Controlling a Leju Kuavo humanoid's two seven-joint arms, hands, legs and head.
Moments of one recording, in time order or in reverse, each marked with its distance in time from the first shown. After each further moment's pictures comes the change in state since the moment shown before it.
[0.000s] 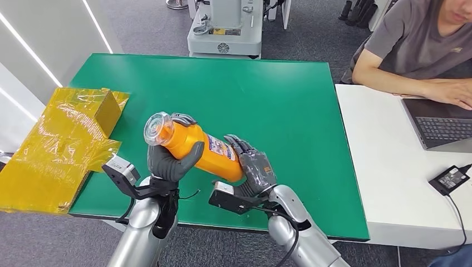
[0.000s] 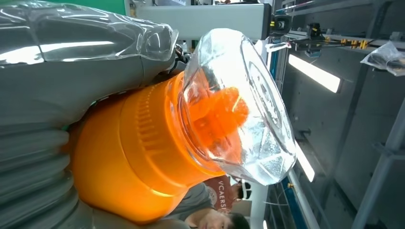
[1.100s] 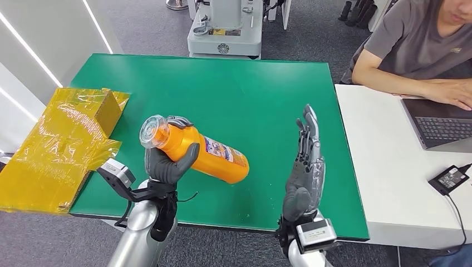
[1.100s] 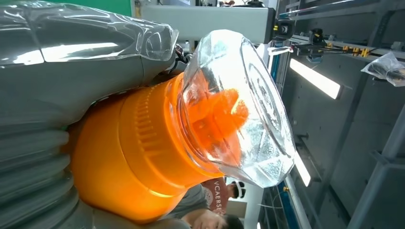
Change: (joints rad) left arm 0.021 0.000 0.010 -0.008 0.042 -0.011 -0.006; right arm 0.250 0.015 -0.069 -0.563 -0.596 -0.235 -0.439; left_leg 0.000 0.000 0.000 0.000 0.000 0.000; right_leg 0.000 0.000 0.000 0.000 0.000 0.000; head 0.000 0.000
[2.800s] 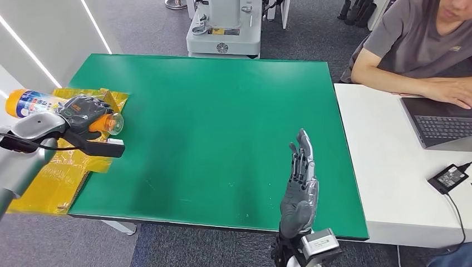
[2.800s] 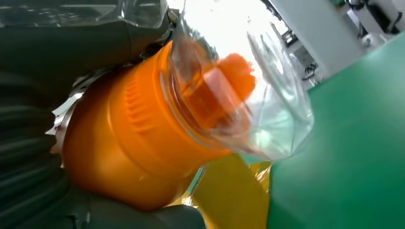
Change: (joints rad) left arm -0.653 0.823 -0.354 0.579 -1.229 -0.100 0.152; right arm 0.142 0.046 -0.028 0.025 -0.090 0.068 -0.047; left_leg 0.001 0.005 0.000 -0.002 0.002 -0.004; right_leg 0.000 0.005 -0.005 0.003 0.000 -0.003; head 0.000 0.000
